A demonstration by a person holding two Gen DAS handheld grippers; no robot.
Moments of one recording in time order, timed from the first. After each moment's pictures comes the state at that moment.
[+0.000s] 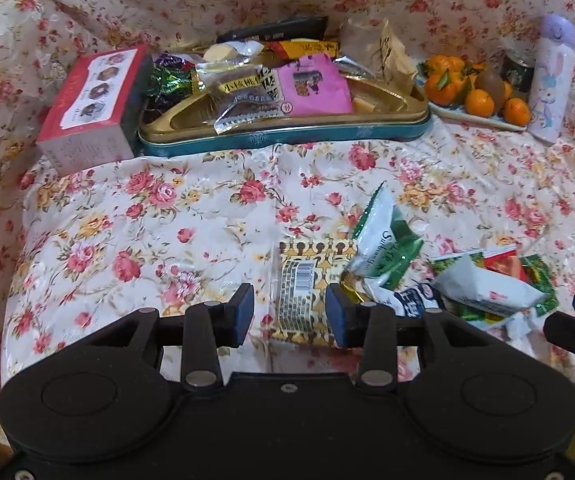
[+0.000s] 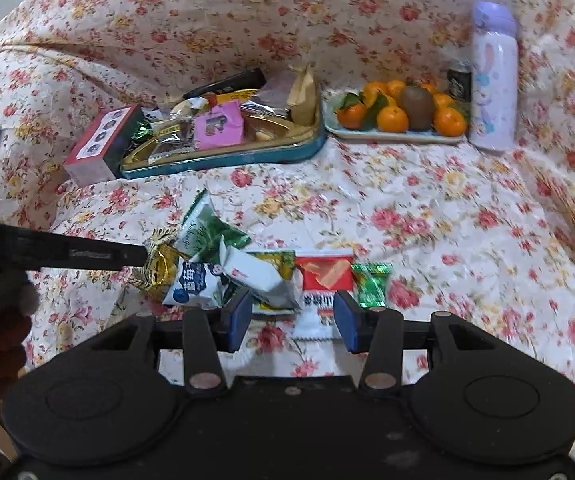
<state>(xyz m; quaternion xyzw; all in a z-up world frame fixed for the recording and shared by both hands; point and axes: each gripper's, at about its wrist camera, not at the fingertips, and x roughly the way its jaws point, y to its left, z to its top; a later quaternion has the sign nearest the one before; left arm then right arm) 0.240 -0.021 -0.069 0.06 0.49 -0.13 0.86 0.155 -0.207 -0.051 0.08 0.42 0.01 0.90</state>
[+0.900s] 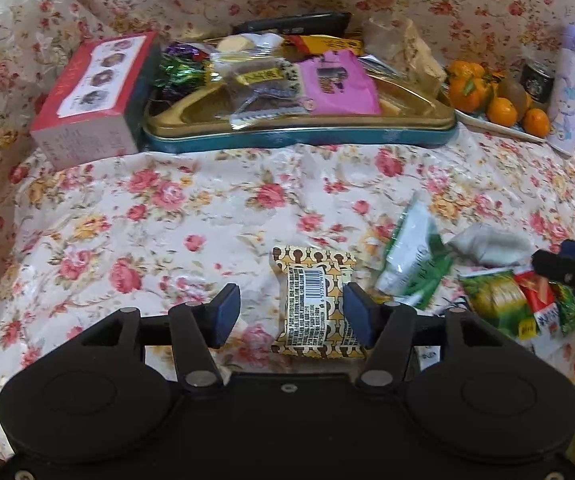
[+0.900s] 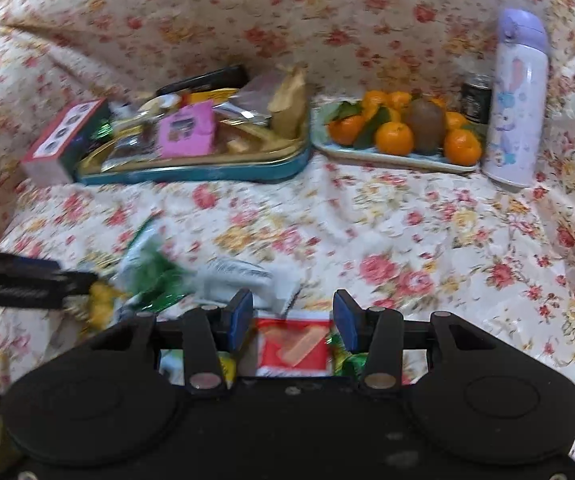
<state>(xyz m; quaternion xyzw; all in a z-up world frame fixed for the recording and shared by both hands) 0.256 -0.004 -0.087 0.04 0.48 -0.12 0.87 0.221 -0.224 -0.083 0.04 0.42 0.00 0.91</state>
